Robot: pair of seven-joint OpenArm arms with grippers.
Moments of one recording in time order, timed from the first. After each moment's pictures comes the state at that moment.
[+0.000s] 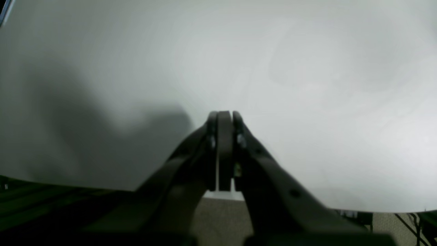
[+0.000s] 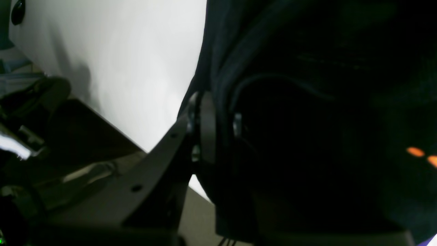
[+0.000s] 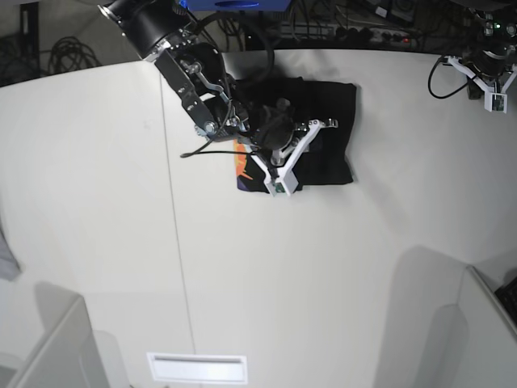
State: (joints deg) left arm 30.8 -10.1 -50.5 102.3 -11.4 -38.8 39.5; right arm 1.9 0.7 -38.0 97.3 35.4 -19.5 -57.0
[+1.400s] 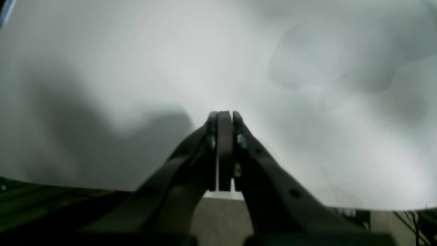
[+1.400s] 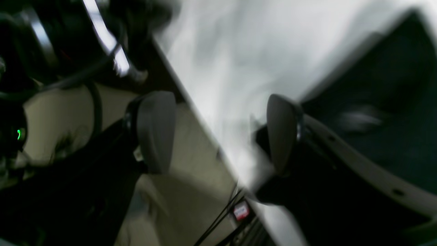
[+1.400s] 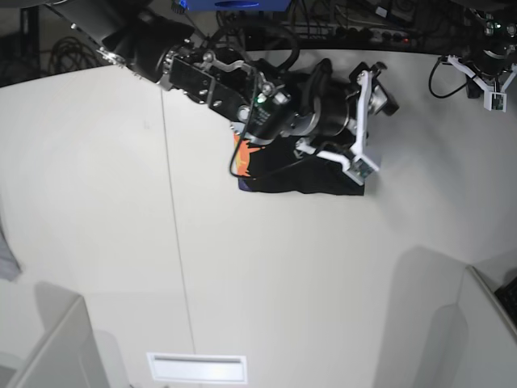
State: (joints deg) left arm 30.8 -10.2 -50.7 100.8 -11.4 -38.8 39.5; right arm 14.7 1.1 -55.6 111.5 35.3 -19.1 -66.3
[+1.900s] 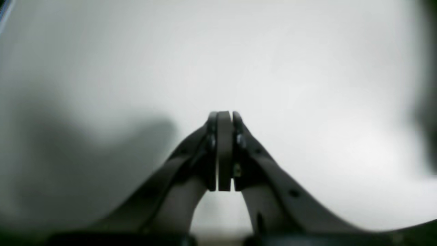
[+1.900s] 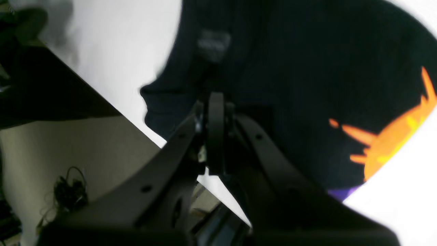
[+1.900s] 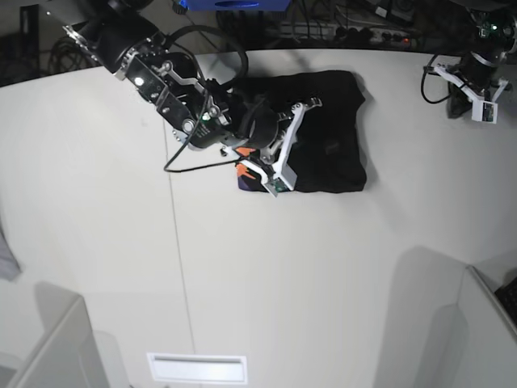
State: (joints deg) left arm 32.4 -10.1 -45.1 107.2 -25.8 -39.0 39.5; right arm 8.3 10.9 -45.6 108.4 35.5 -19.2 -66.0
